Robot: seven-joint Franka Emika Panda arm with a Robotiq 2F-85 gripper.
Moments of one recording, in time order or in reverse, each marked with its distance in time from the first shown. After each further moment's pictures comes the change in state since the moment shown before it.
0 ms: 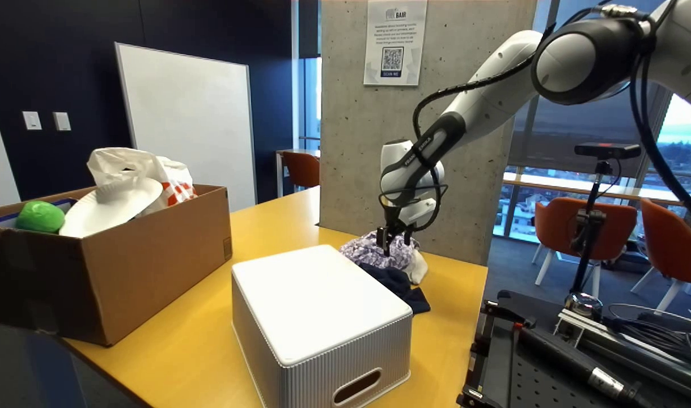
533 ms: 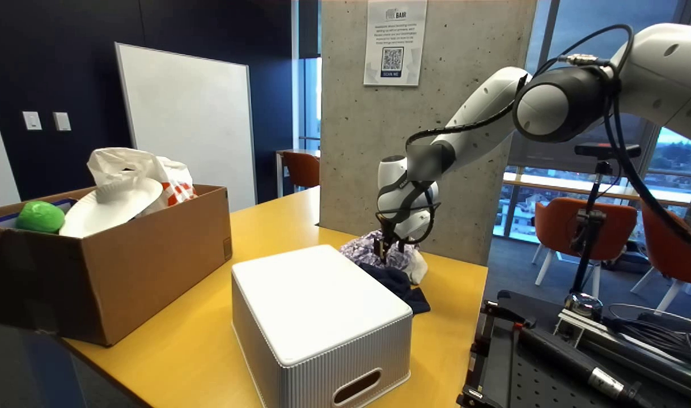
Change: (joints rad) arm -0.007 0.174 -0.027 0.184 0.000 0.051 0.001
